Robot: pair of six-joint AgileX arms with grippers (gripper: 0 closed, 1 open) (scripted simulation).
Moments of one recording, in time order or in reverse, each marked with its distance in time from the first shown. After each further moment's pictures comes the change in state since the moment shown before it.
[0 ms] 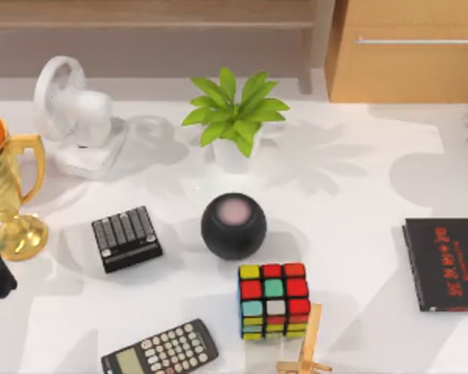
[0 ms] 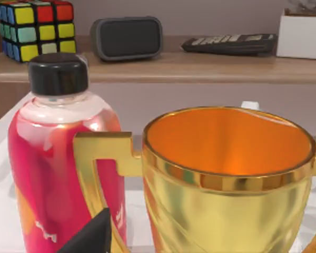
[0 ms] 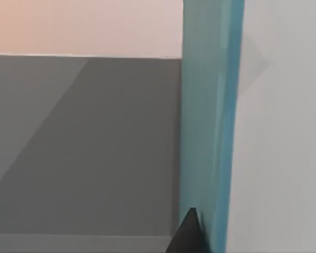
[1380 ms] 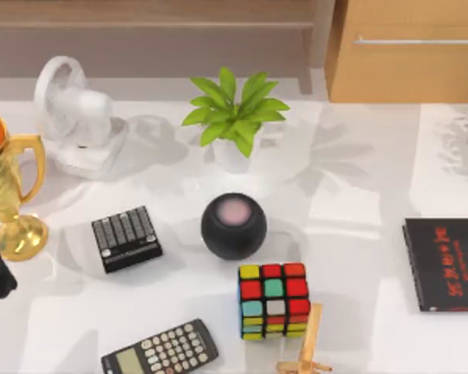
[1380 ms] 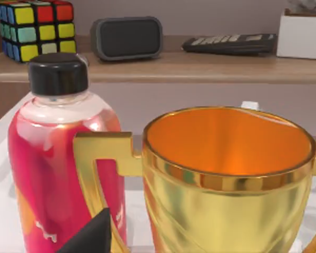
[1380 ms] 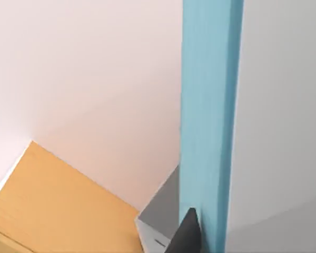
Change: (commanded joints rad) left arm 0.000 0.000 0.000 0.000 0.000 0.000; right arm 0.117 -0.741 -0.527 -0.230 0.393 0.907
